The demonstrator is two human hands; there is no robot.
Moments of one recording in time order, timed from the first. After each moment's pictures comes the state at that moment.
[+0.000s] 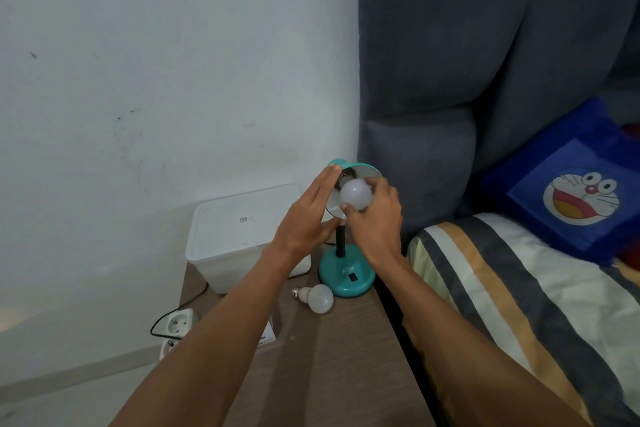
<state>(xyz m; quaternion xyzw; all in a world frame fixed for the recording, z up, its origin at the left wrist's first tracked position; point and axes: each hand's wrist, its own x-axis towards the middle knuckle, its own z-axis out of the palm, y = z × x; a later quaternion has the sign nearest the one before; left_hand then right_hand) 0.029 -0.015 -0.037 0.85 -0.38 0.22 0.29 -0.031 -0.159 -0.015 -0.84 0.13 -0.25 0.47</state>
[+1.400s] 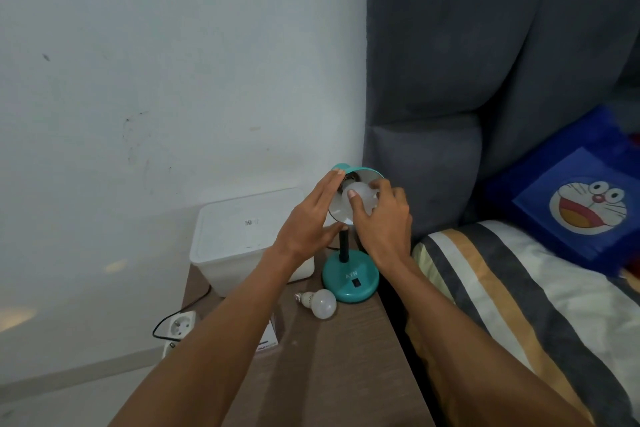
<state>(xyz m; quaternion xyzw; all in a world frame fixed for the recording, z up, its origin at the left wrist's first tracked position) 0.029 -0.011 -0.034 0.85 -0.38 0.22 0.28 -0.027 -0.161 -0.013 -0.86 0.12 -0.29 0.40</state>
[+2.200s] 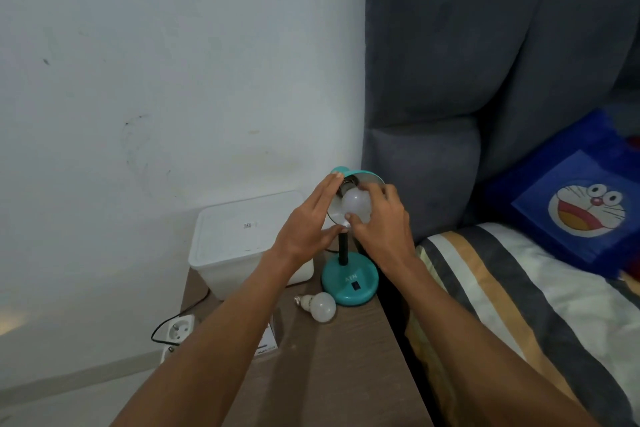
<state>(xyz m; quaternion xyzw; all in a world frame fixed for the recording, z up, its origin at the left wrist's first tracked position) 0.029 -0.009 -0.034 0.85 -0.38 0.21 0.30 -0.026 -0.173 -0.016 -0.90 0.02 -0.26 0.35</state>
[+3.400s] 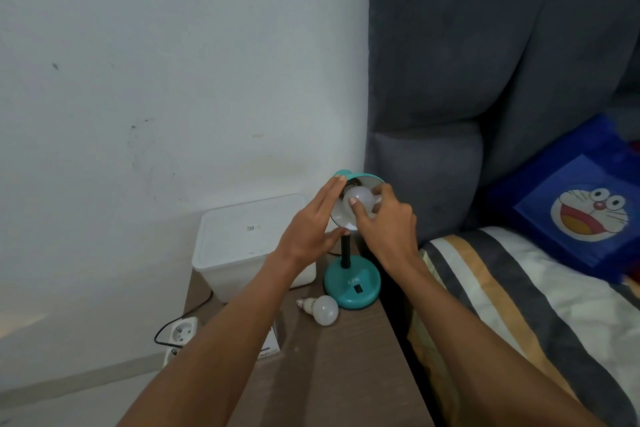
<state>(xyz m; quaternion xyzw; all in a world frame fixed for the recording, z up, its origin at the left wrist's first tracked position) 0.029 -0.009 -0.033 0.85 -0.38 0.22 0.28 -0.021 -0.171 -0.011 -0.88 0.11 -0.25 0.39</state>
